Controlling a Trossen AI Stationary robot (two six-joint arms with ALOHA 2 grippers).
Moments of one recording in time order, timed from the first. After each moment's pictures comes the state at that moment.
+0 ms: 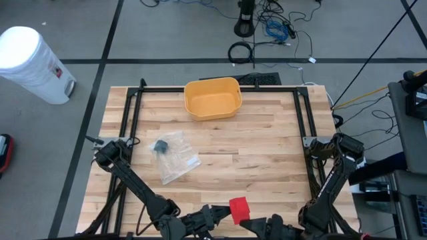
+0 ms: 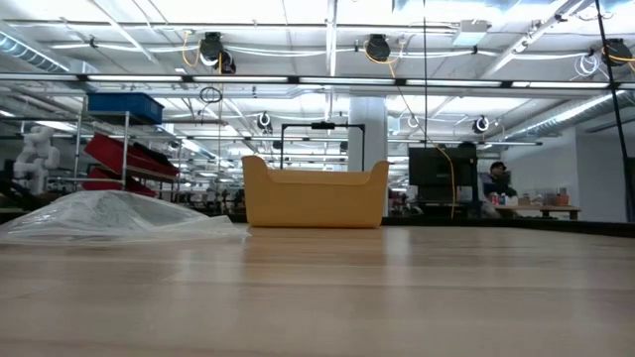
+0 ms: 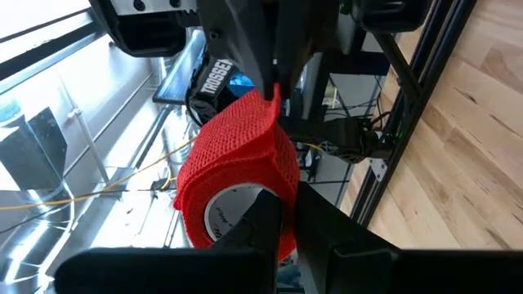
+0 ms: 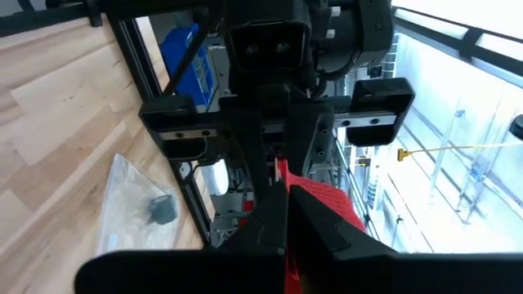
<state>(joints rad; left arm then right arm) -0.75 2.02 1.65 0.46 -1.03 1.56 1.02 1.83 1.43 0.35 1.26 -1.31</state>
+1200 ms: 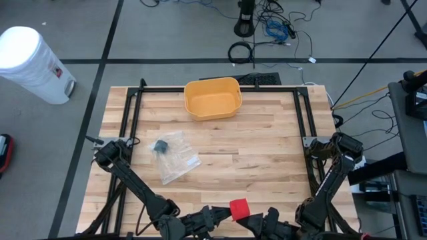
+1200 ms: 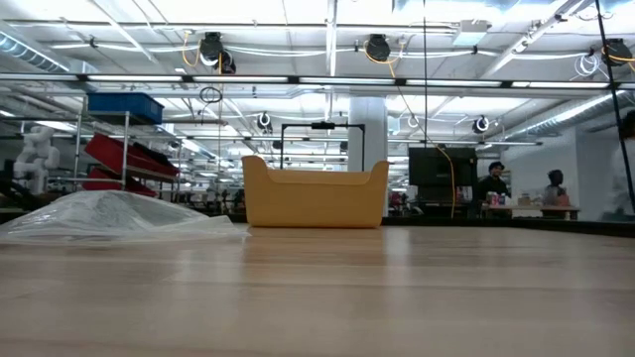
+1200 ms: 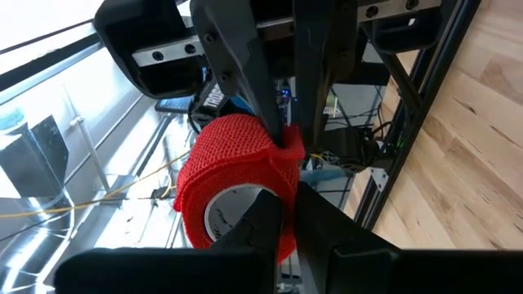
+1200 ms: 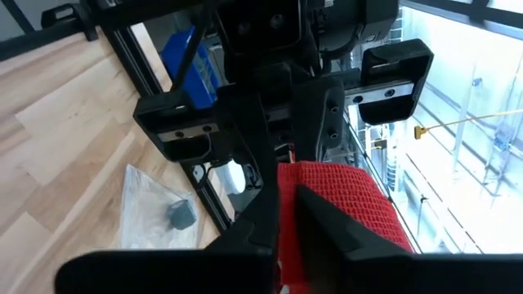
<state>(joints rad) -0.75 2.02 1.65 0.47 -1.00 1.56 0.98 1.83 1.43 0.32 1.25 -1.16</state>
